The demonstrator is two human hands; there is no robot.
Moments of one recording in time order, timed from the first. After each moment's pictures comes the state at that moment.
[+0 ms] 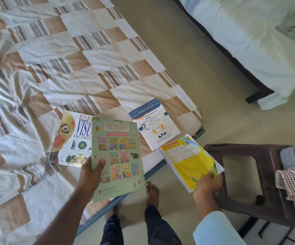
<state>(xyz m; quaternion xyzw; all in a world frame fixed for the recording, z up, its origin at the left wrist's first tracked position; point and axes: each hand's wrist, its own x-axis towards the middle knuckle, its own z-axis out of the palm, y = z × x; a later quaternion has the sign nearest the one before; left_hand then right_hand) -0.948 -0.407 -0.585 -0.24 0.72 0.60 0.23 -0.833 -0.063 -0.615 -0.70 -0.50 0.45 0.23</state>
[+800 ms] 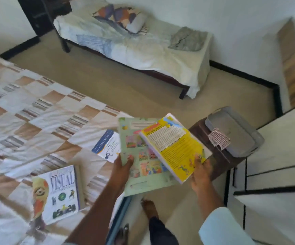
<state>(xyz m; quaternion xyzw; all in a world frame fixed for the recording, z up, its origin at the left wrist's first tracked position) -0.923 -0.242 -0.441 0.01 0.64 0.66 0.40 -0.735 -0.054 -0.436 -0.56 -0.35 0.65 0.38</state>
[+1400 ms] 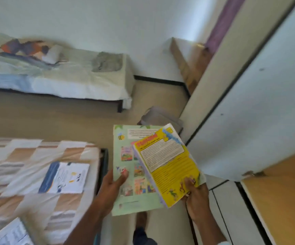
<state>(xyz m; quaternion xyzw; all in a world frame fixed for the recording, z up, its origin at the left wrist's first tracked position) -0.809 -0.257 -0.320 0.20 0.50 0.59 0.60 -0.539 -0.202 -0.306 -0.53 -0.27 0.60 0.53</state>
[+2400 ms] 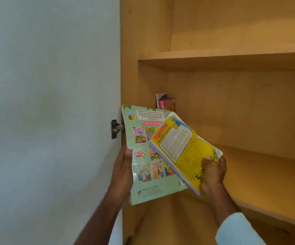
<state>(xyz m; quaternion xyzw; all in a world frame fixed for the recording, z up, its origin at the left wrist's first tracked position) -0.289 -0.047 0.031 0.61 0.14 0.46 0.63 -0.046 -0.163 0.000 -0.49 -0.05 0.03 0.87</state>
